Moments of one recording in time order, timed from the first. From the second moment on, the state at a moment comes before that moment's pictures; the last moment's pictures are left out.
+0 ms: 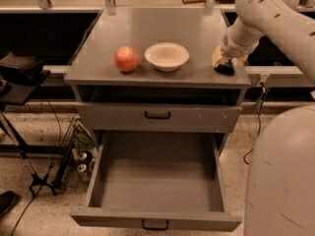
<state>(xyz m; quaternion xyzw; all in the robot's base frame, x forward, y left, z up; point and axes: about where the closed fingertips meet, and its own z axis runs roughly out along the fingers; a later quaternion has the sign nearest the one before) 0.750 -0.242 0.826 -0.05 0.97 0.01 0.24</state>
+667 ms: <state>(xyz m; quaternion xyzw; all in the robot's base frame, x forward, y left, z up) 0.738 -0.228 0.848 -0.08 0.96 0.02 0.26</state>
